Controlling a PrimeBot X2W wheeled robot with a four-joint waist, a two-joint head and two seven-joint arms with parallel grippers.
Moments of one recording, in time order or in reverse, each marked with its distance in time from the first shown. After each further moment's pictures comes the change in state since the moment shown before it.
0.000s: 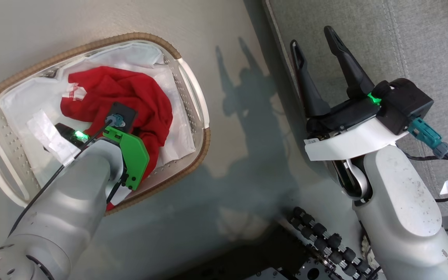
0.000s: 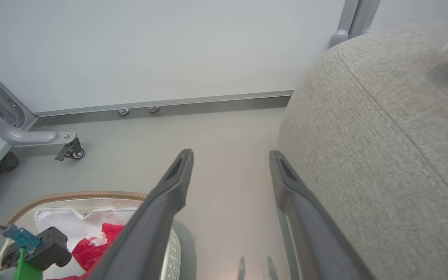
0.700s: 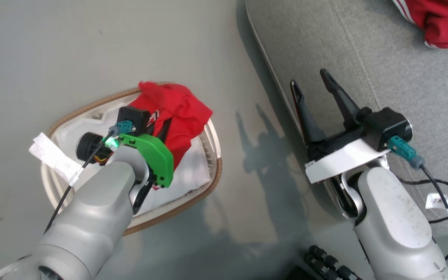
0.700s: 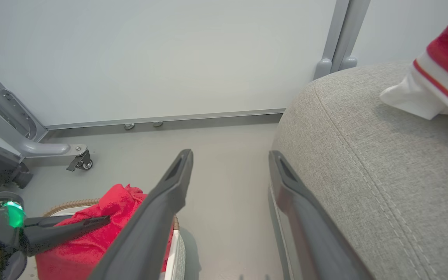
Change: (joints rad) left arm 0.074 -0.047 0.127 -0.123 -0.112 0.000 -0.162; right arm 0.066 0.002 -0.016 0.150 -0.045 0.000 0.000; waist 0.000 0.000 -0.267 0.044
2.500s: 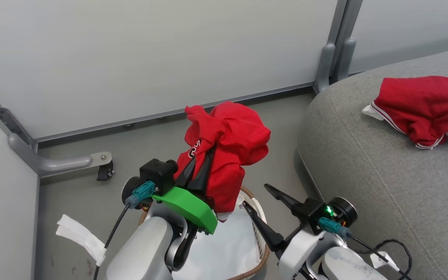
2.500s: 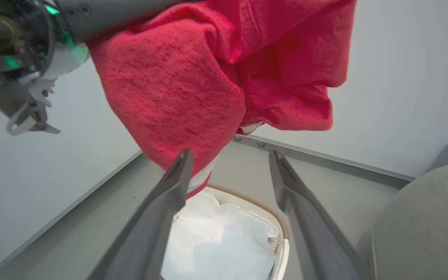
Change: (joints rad) left arm 0.485 -0.099 0.541 -0.591 0.413 0.000 -0.002; right arm 0.183 -0.060 0.357 0.186 0.029 0.000 0.000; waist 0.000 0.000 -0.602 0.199
